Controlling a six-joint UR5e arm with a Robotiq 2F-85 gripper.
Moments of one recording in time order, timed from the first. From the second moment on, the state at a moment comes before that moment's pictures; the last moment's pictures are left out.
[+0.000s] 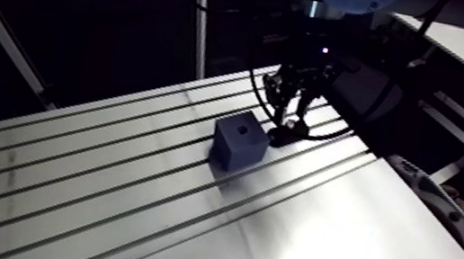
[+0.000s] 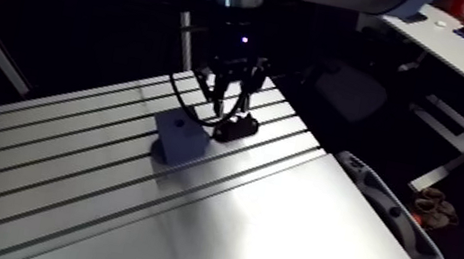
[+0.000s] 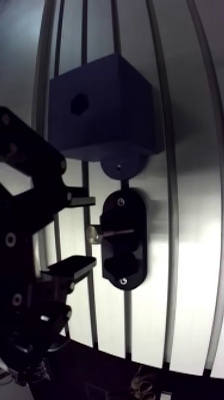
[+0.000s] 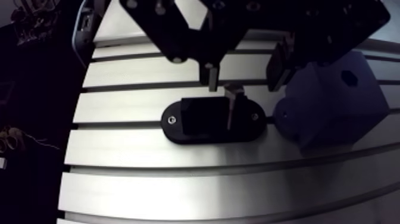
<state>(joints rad) -0.58 -1.15 1.74 -2.02 -1.67 -2.11</state>
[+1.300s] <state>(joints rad) -0.58 -1.14 1.76 -2.05 -1.67 -2.12</state>
